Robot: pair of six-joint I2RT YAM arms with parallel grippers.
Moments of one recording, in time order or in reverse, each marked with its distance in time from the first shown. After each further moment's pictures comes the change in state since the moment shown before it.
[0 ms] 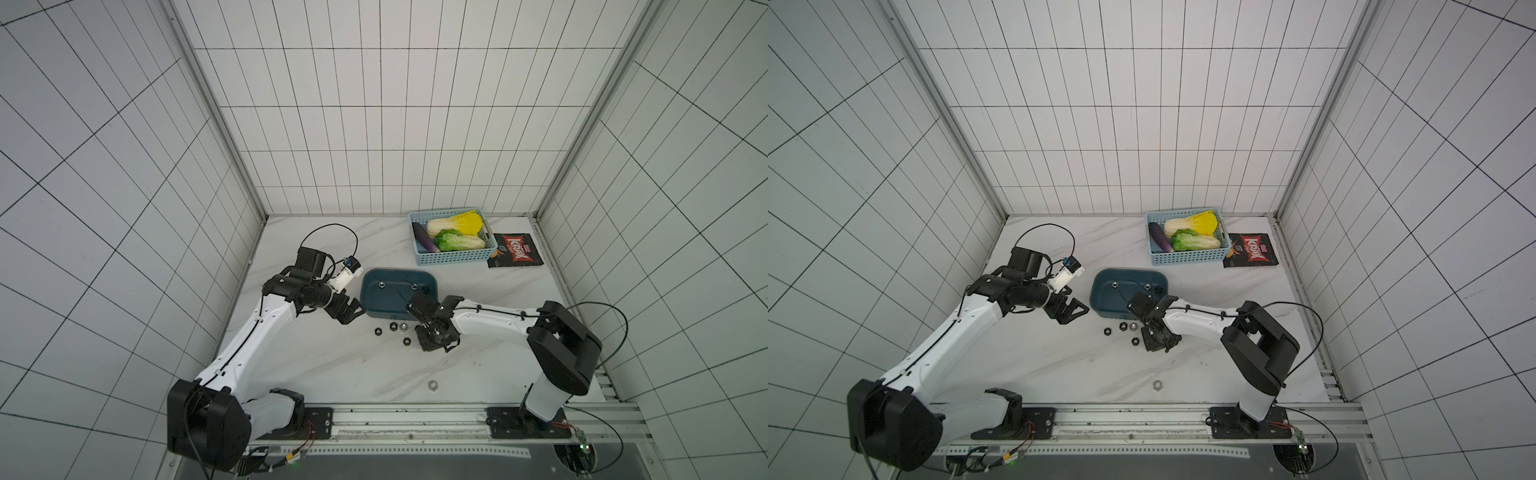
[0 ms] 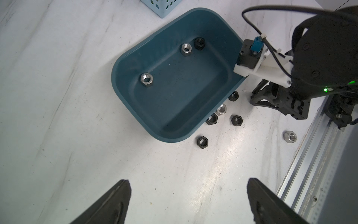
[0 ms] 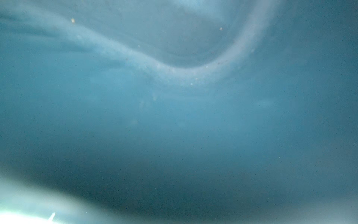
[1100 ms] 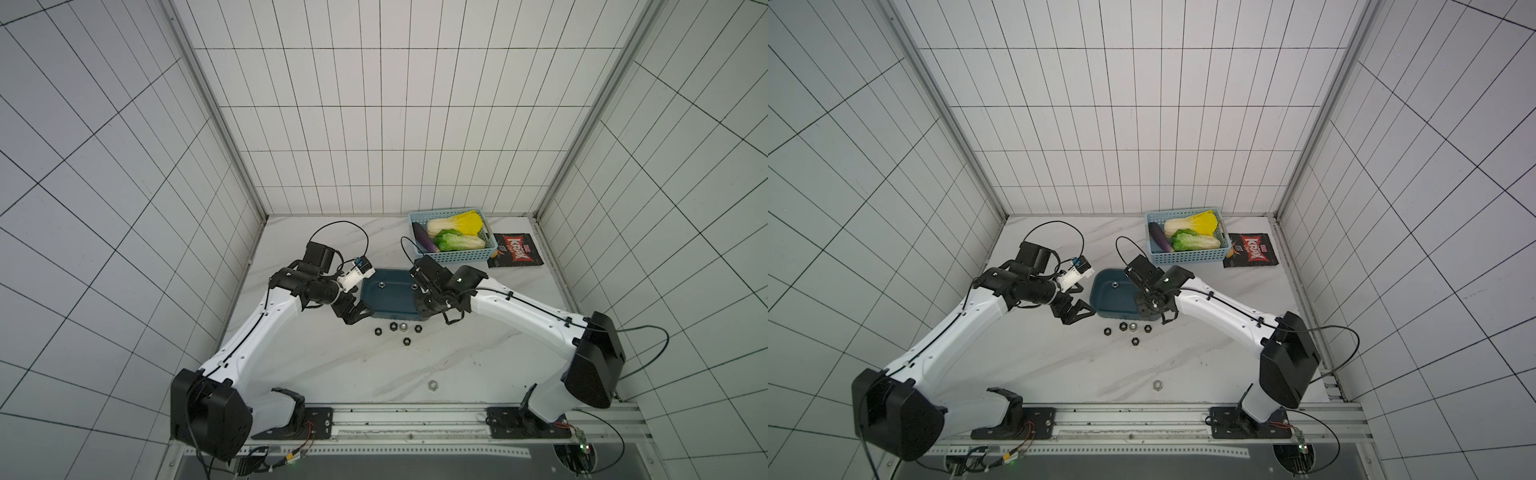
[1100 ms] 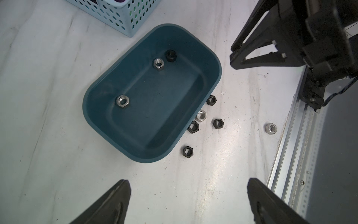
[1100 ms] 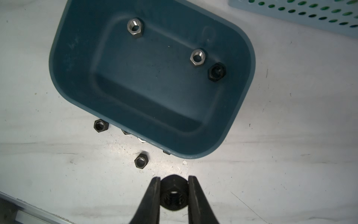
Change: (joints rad) left arm -0.068 0.062 0.083 -0.031 0.075 0.100; right arm -0.048 -0.102 0.352 -0.181 0.059 -0.118
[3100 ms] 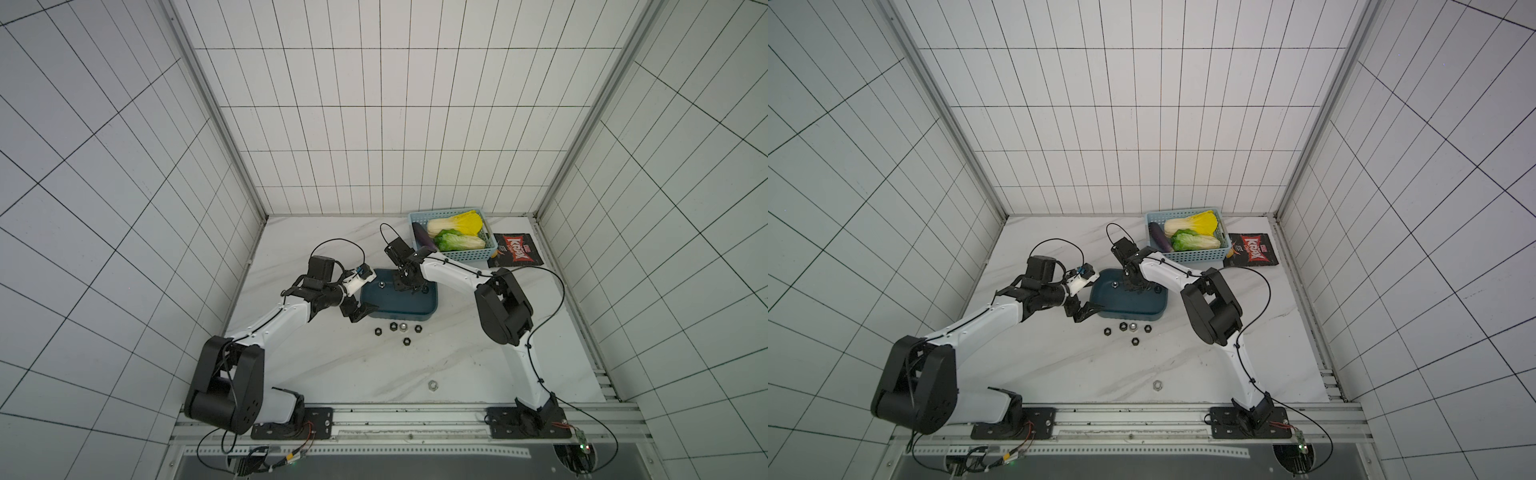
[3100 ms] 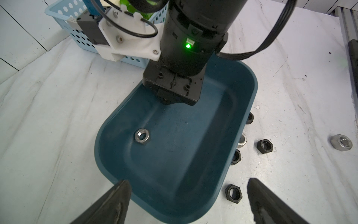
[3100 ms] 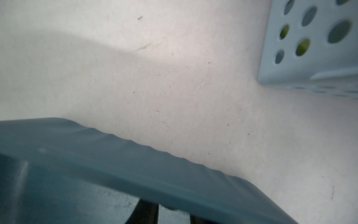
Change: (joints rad) left arm 0.066 0.105 -0.311 0.629 0.107 0.105; right arm -0.138 0.604 0.402 0.150 0.023 -0.011
